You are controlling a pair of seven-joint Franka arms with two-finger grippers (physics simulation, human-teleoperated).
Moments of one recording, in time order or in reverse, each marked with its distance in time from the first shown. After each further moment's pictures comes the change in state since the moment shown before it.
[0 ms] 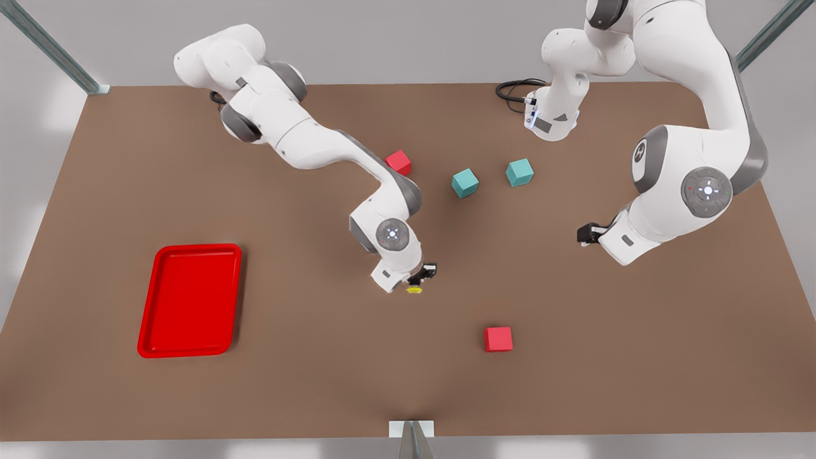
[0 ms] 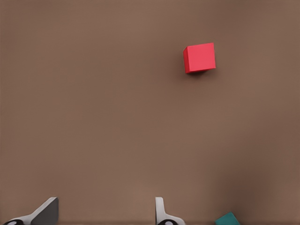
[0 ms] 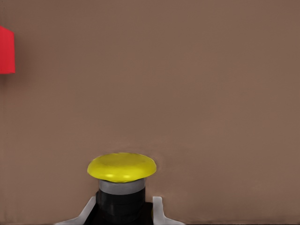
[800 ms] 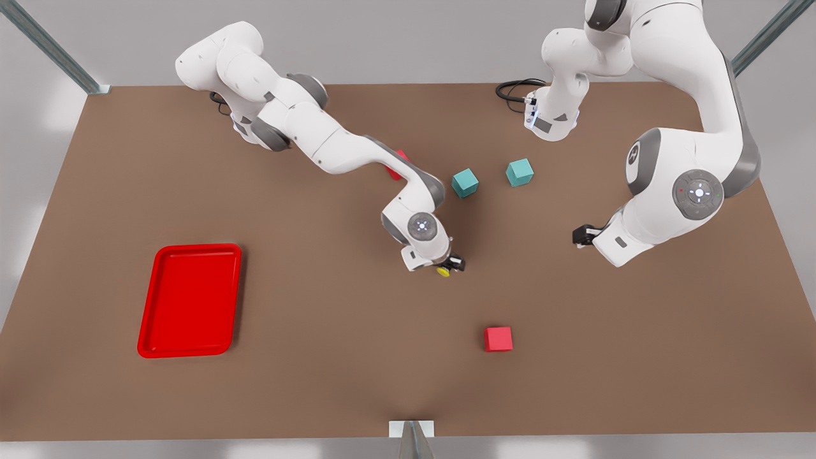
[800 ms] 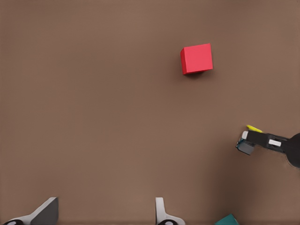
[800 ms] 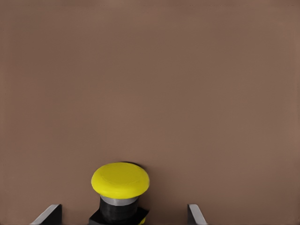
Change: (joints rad) left arm -0.016 0.015 0.000 0.000 0.003 0.012 -0.001; right arm 0.105 0.154 -0.016 0.084 0.058 0.132 0.415
